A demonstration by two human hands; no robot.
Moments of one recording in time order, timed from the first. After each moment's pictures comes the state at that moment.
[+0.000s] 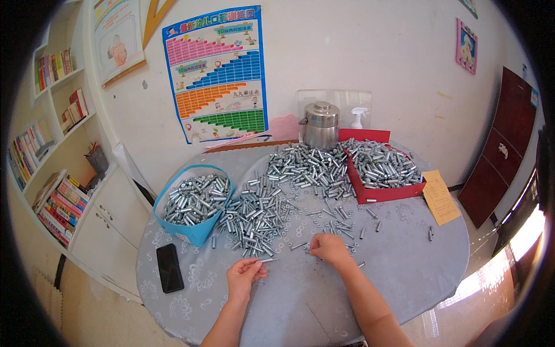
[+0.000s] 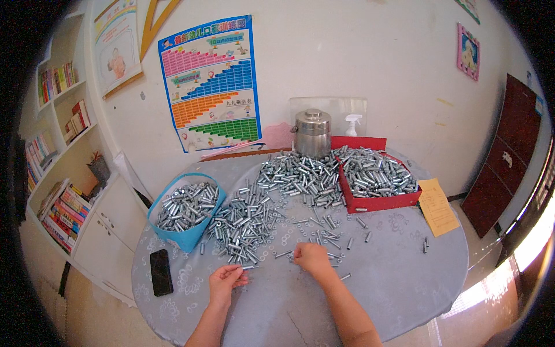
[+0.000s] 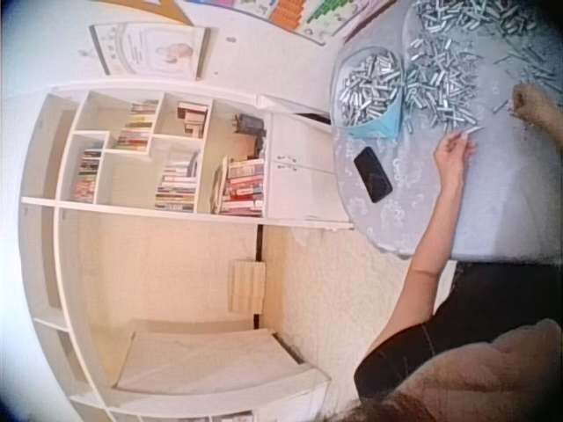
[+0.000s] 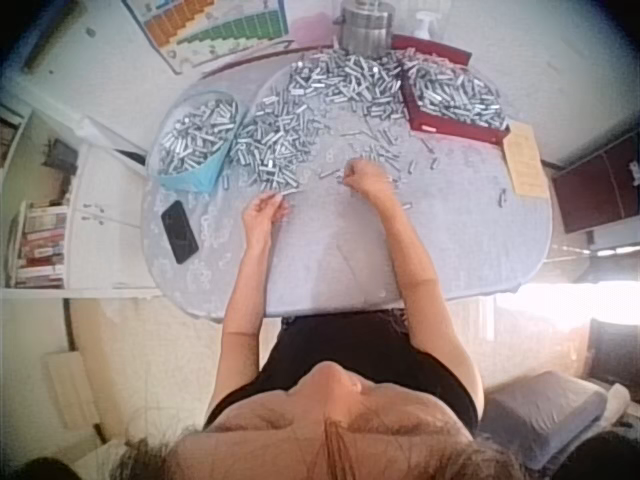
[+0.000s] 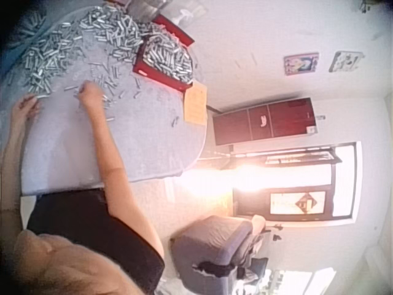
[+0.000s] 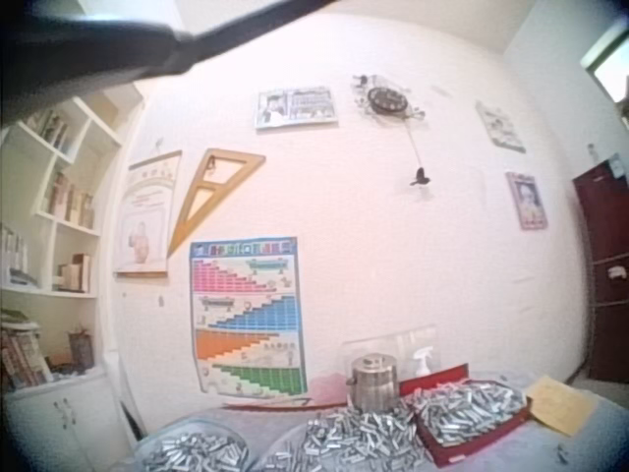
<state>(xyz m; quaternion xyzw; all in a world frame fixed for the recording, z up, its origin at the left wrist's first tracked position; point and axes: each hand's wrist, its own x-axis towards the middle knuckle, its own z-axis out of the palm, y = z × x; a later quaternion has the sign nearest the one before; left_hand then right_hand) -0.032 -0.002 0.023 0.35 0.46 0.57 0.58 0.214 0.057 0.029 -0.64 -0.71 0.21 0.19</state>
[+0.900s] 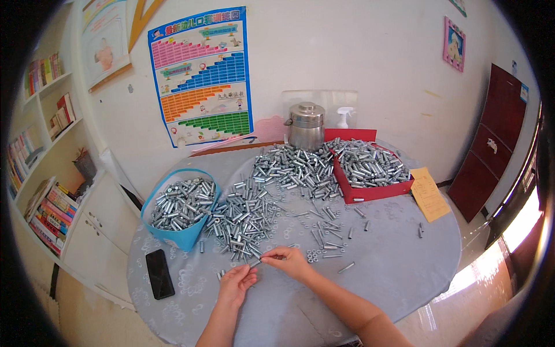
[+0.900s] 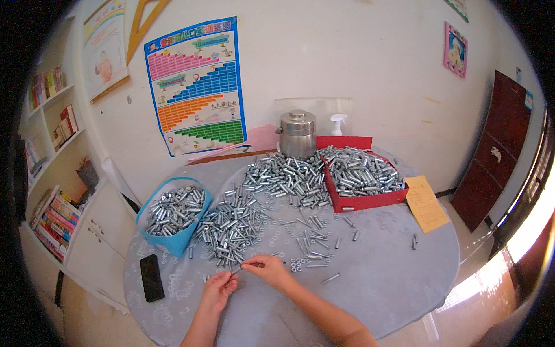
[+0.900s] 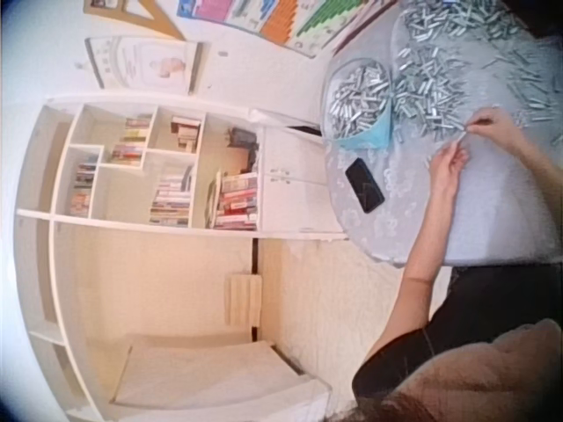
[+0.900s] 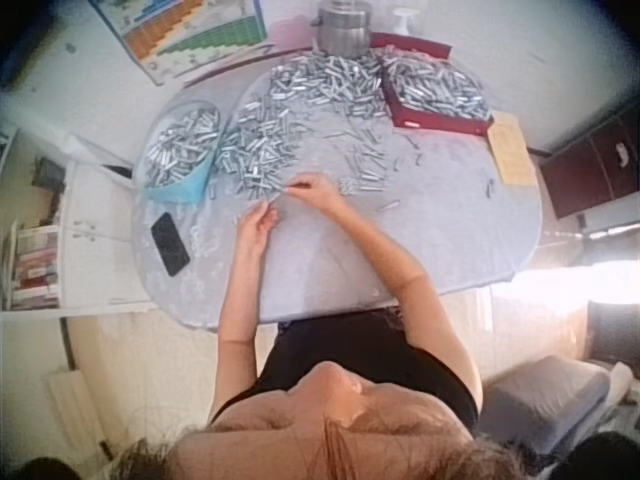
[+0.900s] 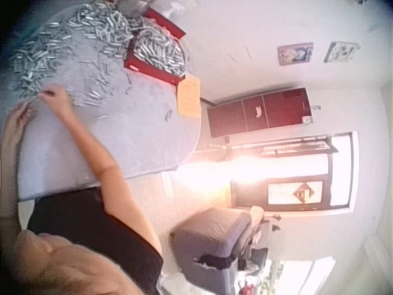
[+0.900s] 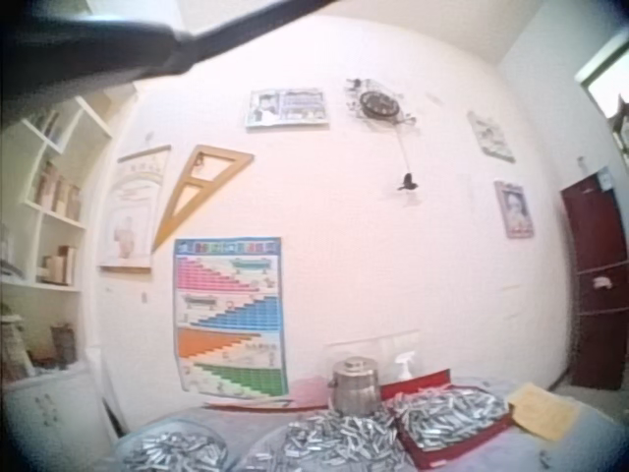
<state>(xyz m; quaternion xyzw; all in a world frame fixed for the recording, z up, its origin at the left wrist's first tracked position) -0.040 0.002 0.009 0.21 0.39 0.54 0.72 0.143 0.034 0.026 -0.40 -0.59 0.54 0.45</state>
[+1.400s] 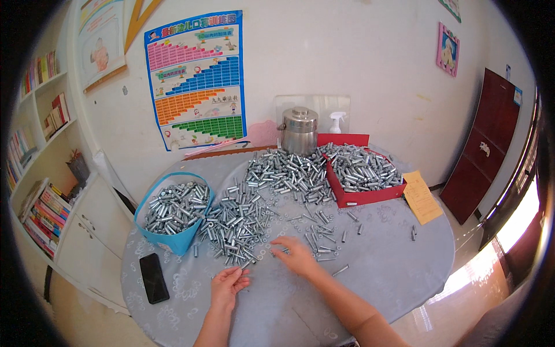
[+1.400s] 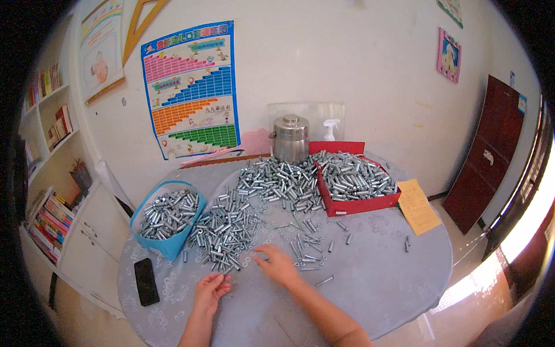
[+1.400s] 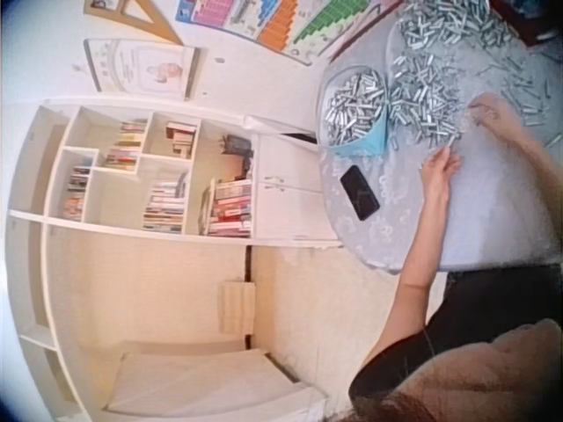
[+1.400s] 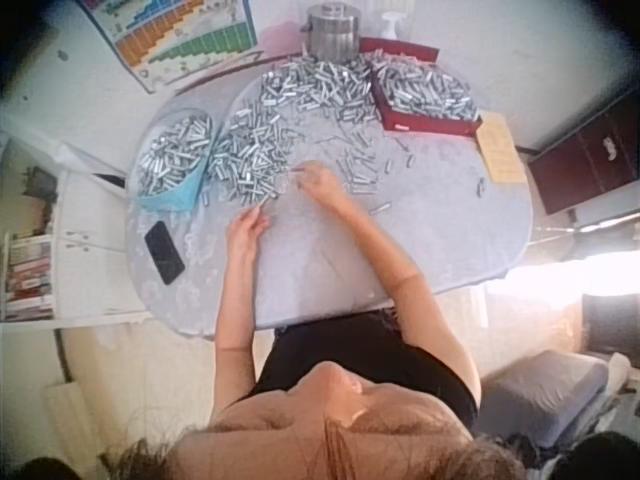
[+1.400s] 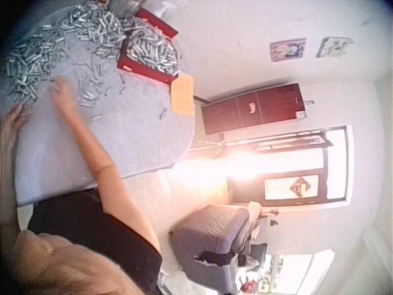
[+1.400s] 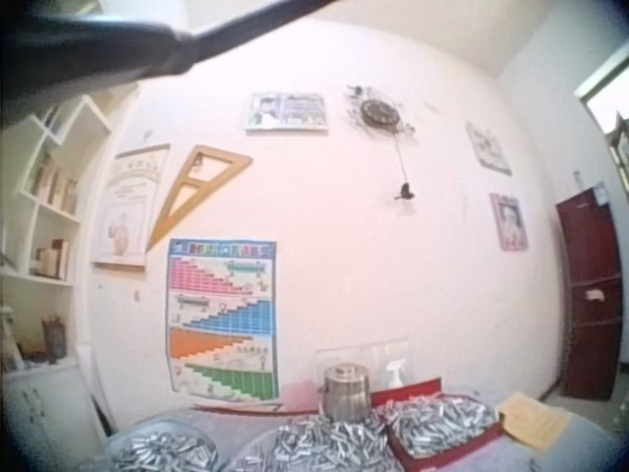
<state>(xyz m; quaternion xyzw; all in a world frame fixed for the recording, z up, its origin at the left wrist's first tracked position) -0.042 0.002 0.019 0.25 0.43 0.56 0.67 0.175 0.054 0.019 -0.50 -0.73 0.23 0.41</state>
